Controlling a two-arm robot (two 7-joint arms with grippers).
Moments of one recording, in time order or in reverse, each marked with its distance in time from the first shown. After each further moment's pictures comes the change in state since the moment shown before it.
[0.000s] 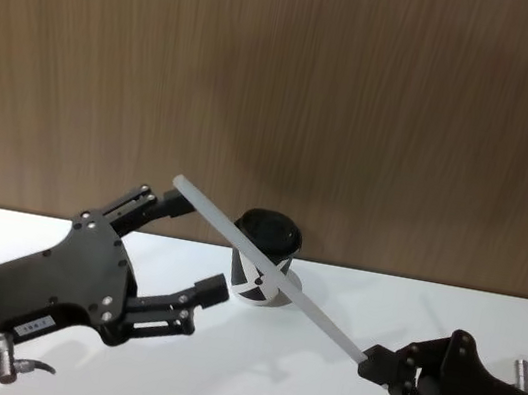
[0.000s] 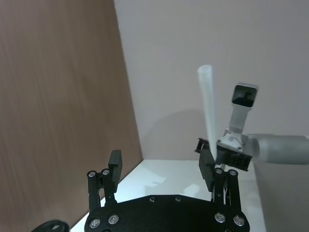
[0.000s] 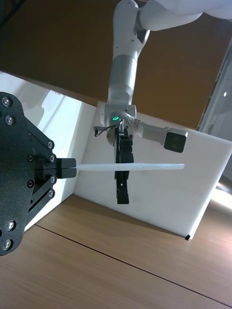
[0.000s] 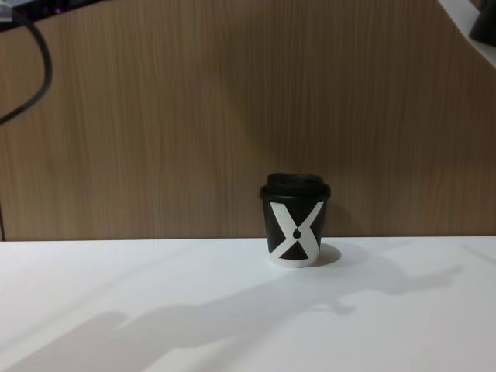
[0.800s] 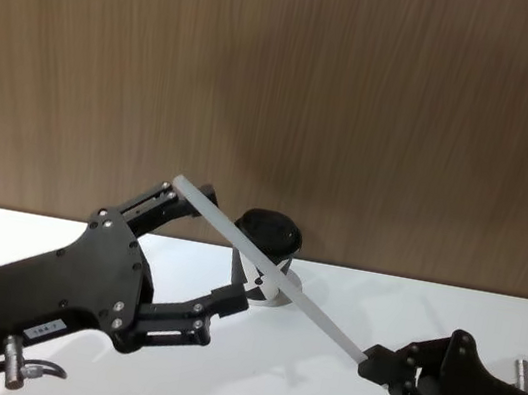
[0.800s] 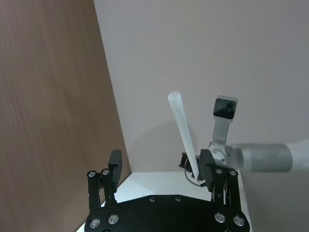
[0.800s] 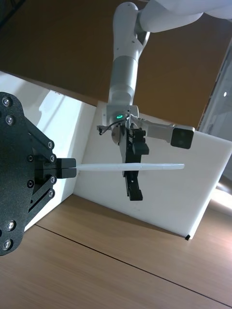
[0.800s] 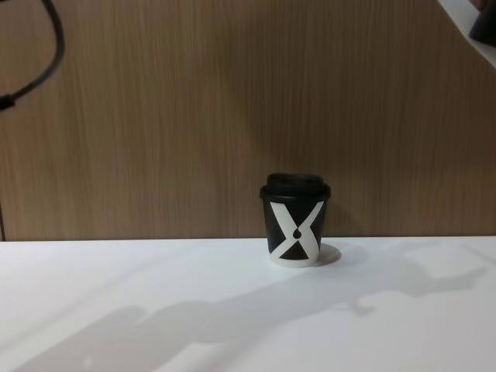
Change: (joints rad) left arm -0.031 0.003 0.034 -0.011 -0.028 -0.029 -0.038; right arm 0.000 0.000 0.000 0.000 0.000 0.000 0.000
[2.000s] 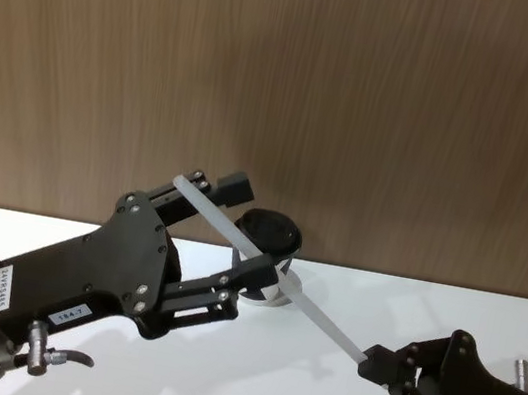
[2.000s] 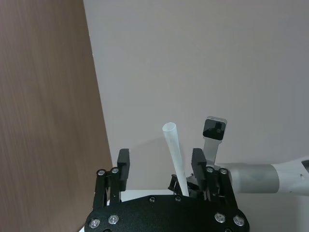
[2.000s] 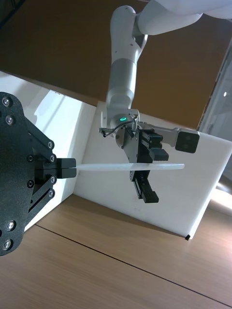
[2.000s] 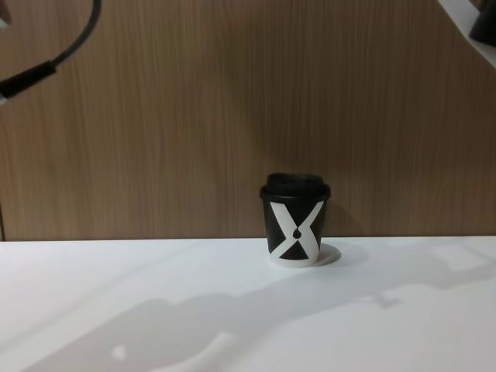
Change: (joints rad) left arm -0.062 -0.033 0.053 0.018 -0.069 0.006 -0.021; right arm 0.000 0.000 0.000 0.000 0.000 0.000 0.000
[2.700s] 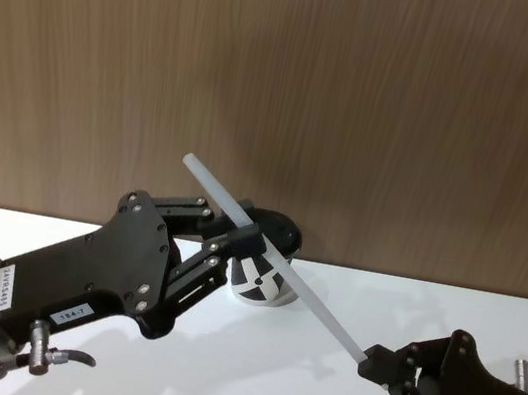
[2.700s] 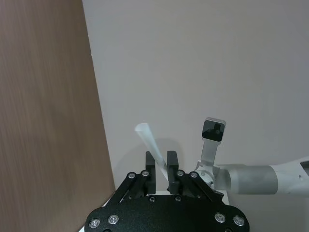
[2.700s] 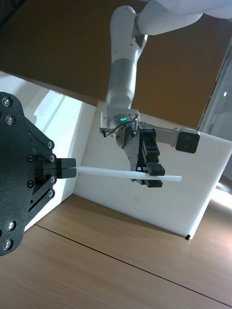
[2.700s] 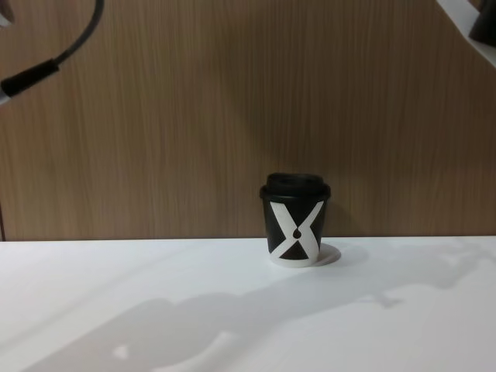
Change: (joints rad) left arm -0.005 -0.002 0.004 0.002 -0.005 0.000 -0.002; right arm 0.000 0.000 0.000 0.000 0.000 0.000 0.000
